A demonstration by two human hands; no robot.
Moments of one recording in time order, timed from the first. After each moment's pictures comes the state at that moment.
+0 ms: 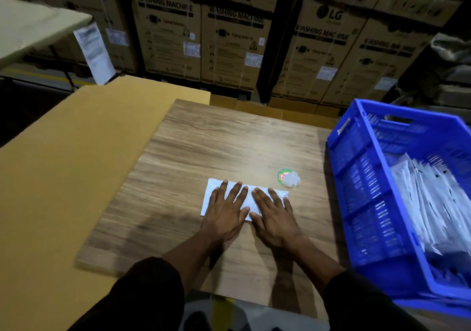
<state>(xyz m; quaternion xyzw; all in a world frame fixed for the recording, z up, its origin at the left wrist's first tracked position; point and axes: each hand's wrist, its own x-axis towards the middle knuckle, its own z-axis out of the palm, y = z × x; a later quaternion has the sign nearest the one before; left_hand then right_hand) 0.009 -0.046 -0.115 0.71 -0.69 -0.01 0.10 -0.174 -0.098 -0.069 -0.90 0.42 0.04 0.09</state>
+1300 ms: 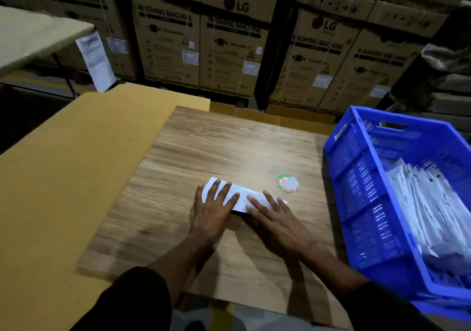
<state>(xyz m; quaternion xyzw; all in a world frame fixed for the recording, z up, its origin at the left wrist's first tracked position) 0.041 -0.031 -0.107 0.69 -0.69 0.14 0.17 -0.191 -0.094 -0.048 -0.97 0.21 -0.08 -0.02</state>
